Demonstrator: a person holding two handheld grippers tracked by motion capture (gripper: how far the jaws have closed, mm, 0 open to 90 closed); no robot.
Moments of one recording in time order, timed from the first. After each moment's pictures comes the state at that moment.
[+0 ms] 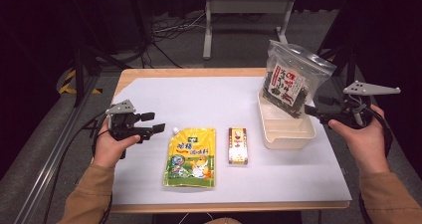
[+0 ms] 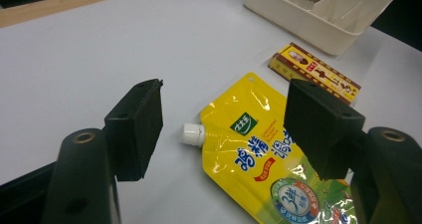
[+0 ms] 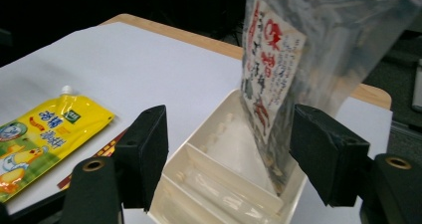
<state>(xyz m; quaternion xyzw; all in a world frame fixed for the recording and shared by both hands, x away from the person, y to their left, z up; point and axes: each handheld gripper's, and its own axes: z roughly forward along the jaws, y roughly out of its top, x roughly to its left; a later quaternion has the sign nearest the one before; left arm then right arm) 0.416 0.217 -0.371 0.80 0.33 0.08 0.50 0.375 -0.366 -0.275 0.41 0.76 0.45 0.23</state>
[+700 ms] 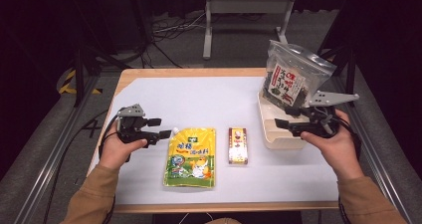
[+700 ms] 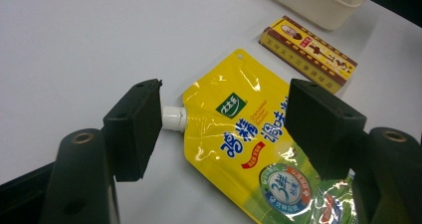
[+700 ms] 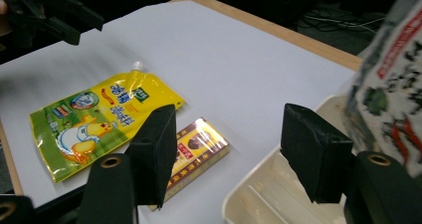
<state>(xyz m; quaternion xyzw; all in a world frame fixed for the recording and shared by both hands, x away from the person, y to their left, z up) 0.415 0.202 -0.383 0.82 0.32 0.05 0.47 0.374 -0.299 -0.297 0.33 0.81 0.46 0.17</state>
